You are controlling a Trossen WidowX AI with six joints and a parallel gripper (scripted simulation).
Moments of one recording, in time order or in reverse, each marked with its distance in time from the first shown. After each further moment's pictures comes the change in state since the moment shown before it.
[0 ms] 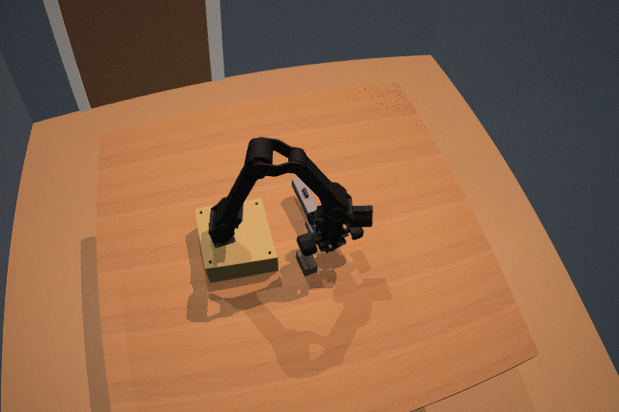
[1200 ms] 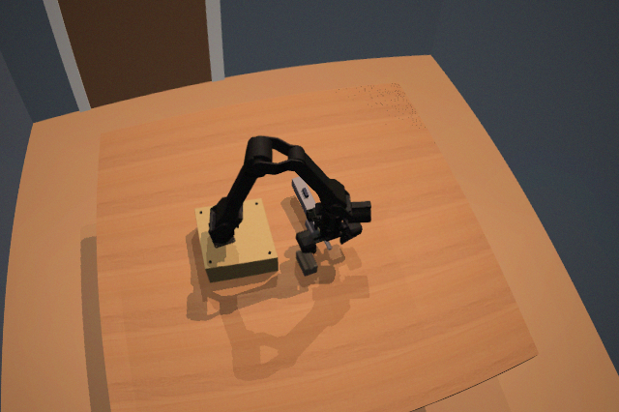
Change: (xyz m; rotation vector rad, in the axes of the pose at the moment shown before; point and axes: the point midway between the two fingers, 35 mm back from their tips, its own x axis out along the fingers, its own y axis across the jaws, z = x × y) arm 0.002 -0.002 0.013 -0.010 -0.002 -0.003
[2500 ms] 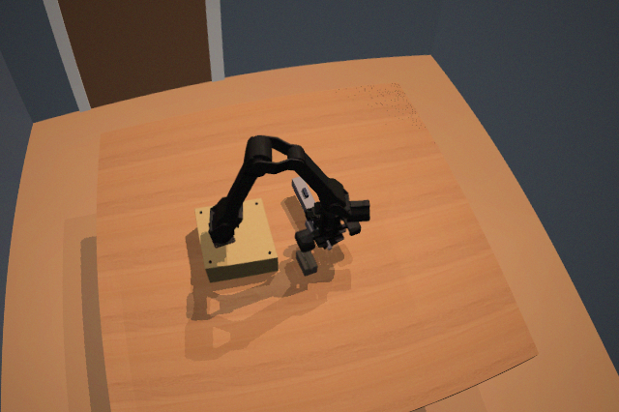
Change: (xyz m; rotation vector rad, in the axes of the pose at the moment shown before) arm 0.001 0.001 0.004 -0.001 0.001 0.001
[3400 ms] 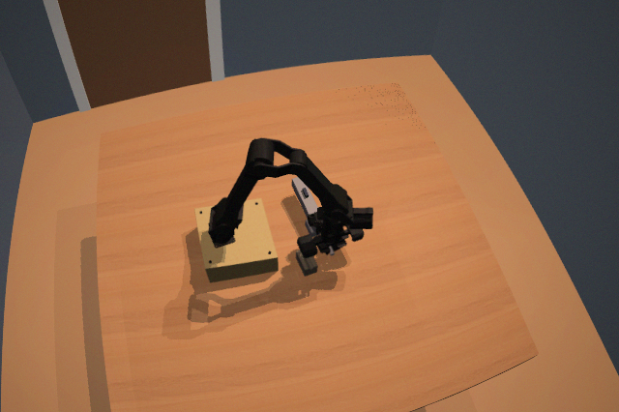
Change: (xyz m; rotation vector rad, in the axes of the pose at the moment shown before) arm 0.000 0.002 -0.021 0.009 0.004 0.003
